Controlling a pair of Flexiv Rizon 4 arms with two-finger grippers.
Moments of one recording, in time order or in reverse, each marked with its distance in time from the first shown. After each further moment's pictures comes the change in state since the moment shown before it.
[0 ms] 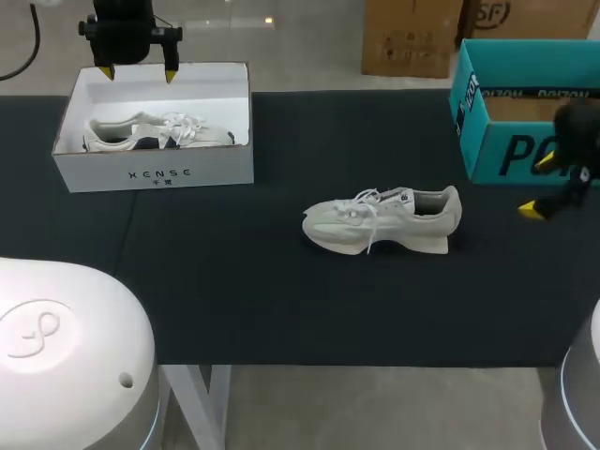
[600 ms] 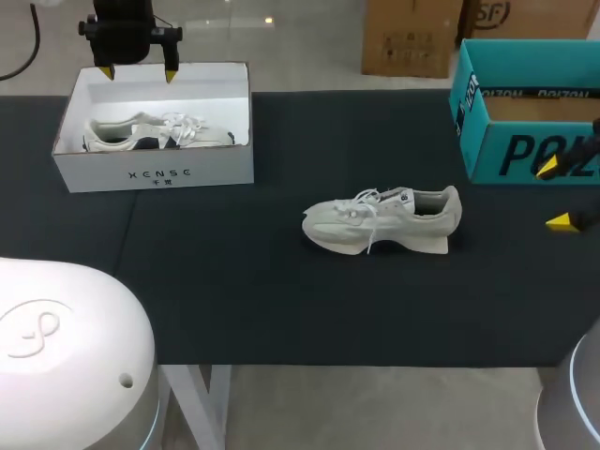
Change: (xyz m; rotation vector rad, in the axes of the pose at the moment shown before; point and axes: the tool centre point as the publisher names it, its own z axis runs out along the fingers) left arm 0.000 0.000 0.000 0.000 0.000 0.000; right arm -0.005 -0.024 0.007 -0.187 0.218 -0.286
